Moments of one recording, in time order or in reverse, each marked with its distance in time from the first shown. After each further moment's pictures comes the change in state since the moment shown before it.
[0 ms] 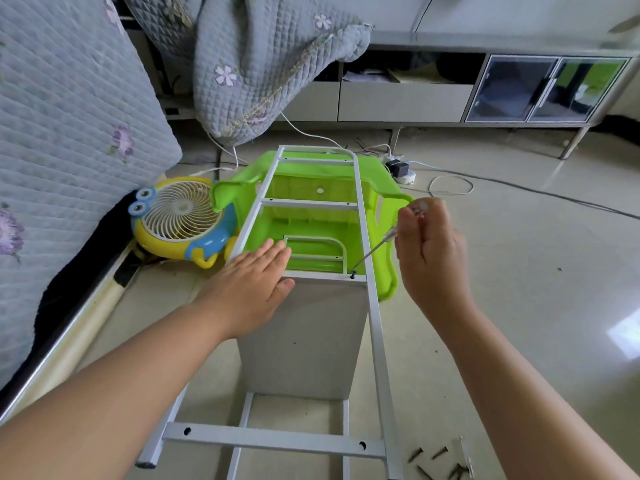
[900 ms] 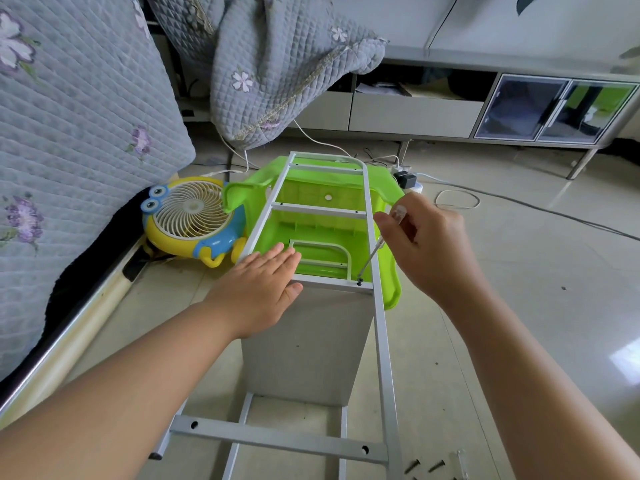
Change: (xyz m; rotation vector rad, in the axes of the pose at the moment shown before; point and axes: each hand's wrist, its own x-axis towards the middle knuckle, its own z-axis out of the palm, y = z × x) left_hand -0.005 0.002 0.002 0.016 0.040 0.007; right_hand 0.025 -0.019 -0.008 -0.184 -0.286 -0.046
